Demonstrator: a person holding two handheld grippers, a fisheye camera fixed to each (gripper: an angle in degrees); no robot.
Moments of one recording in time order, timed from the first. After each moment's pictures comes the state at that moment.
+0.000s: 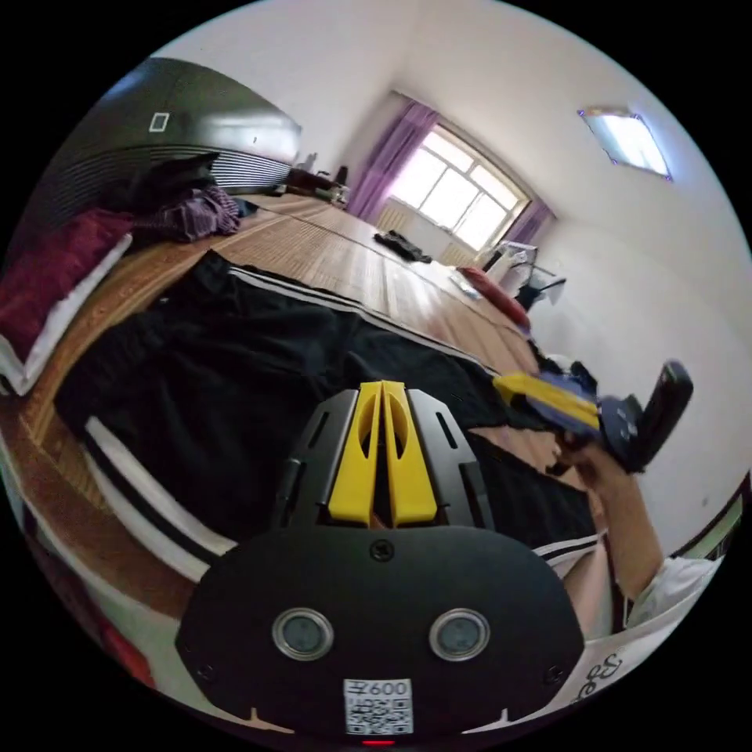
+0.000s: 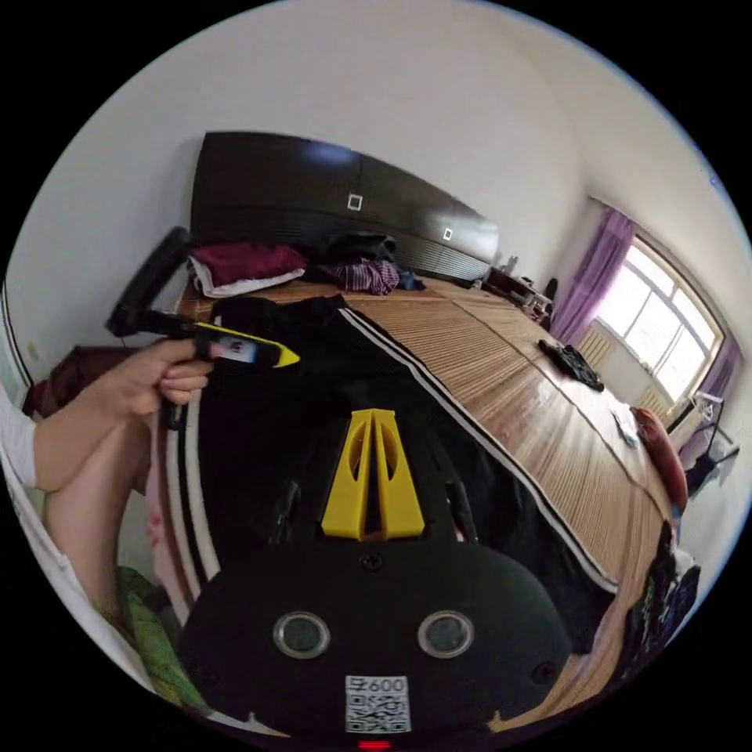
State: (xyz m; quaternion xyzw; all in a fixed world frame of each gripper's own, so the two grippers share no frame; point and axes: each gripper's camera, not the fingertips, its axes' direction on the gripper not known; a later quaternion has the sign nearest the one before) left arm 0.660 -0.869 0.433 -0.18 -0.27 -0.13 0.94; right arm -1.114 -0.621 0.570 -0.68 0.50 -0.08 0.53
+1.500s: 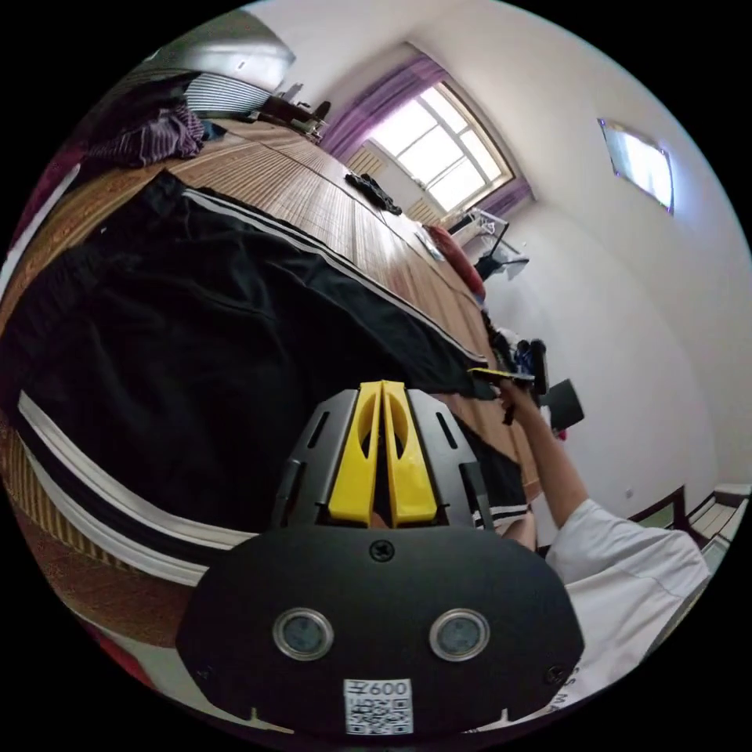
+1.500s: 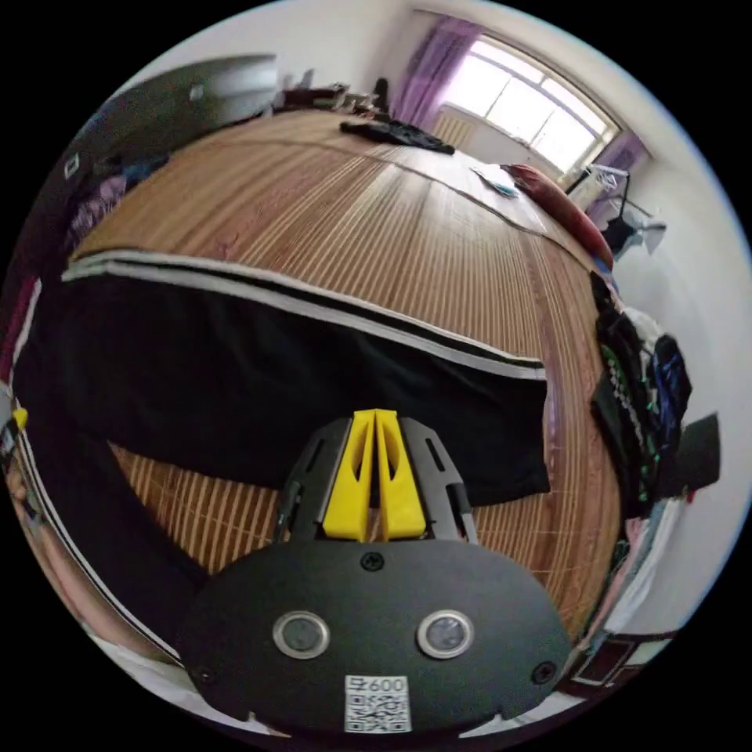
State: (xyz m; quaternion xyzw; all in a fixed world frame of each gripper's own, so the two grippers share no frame) left arm 0.850 -1.012 0.654 -0.21 -0.07 -0.26 0.94; right arm -0.893 -0.784 0.184 -0.56 0.79 0.13 0.24
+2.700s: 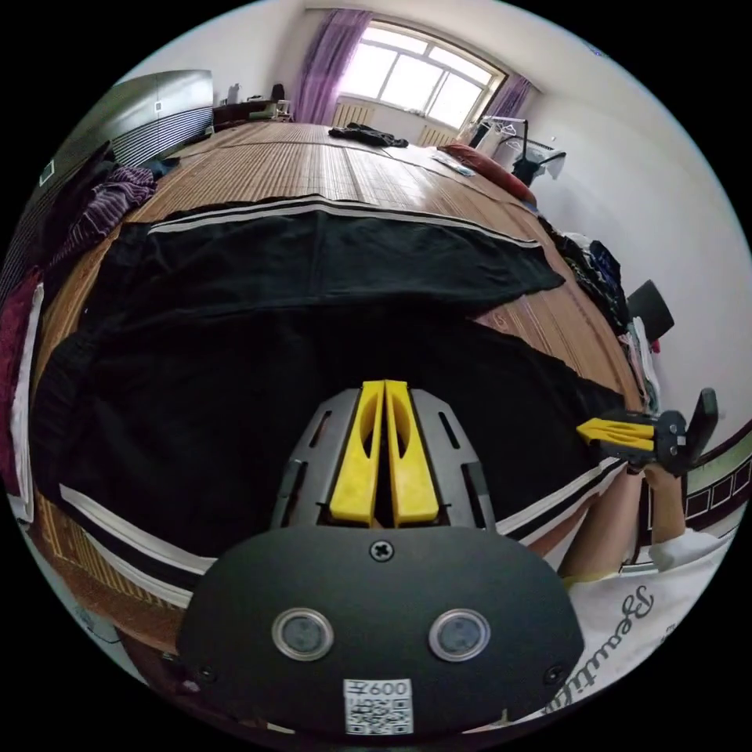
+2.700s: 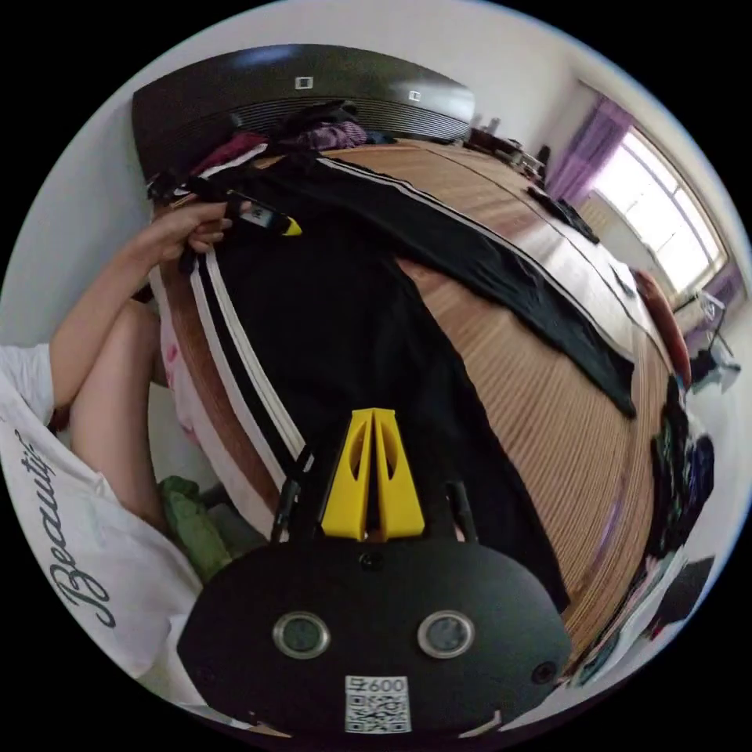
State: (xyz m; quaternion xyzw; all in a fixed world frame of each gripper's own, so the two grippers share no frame) left arm 1.026 -0.990 0.748 -0.36 -0.17 -0.11 0.91; right arm -1.177 -0.770 0.462 -0.68 0.60 0.11 0.41
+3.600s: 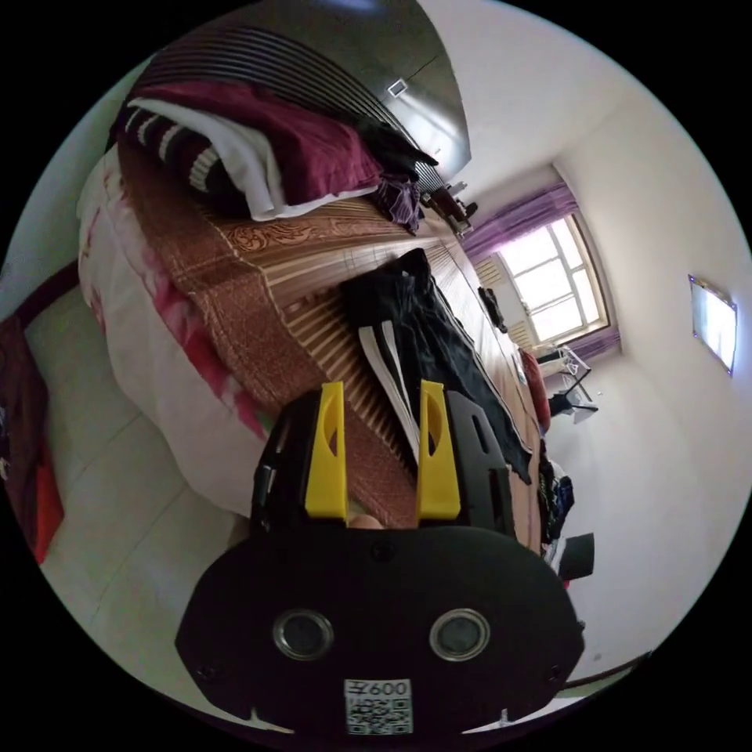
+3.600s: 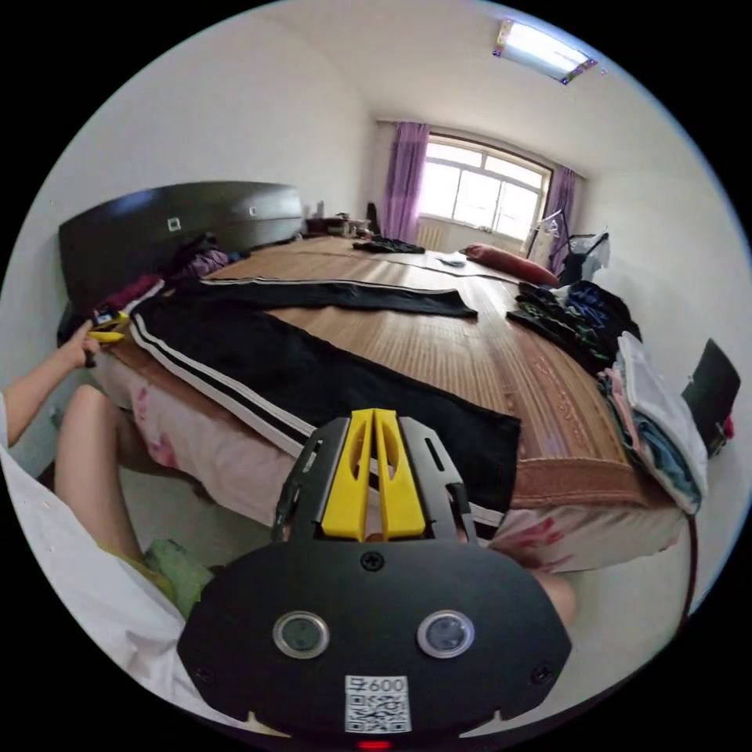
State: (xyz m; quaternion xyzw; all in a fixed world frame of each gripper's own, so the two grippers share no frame) left arm 1.036 -1.081 0.372 -0.05 -0.27 -0.41 0.87; right arm -1.532 -0.872 0.475 -0.48 0.76 -0.02 0.43
